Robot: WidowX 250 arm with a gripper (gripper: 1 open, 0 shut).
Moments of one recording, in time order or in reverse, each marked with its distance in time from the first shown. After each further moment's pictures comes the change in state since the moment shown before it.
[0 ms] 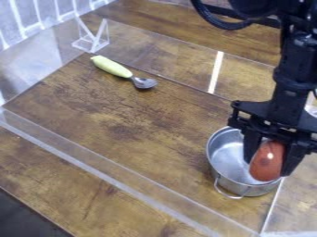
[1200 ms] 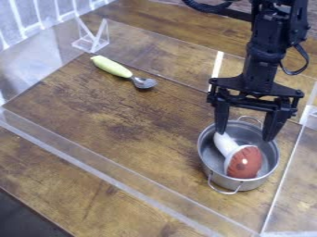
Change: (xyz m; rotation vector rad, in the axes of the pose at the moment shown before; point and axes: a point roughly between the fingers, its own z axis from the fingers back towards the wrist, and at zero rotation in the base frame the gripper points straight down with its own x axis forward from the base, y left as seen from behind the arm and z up) arm 0.035 0.034 0.004 0.024 0.024 0.282
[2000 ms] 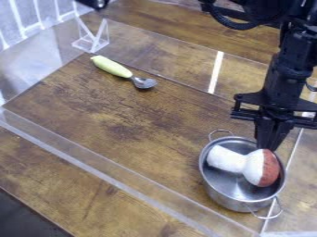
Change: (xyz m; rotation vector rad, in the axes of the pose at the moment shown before) arm -0.003 -0.029 -0.015 0.020 0.003 0.062
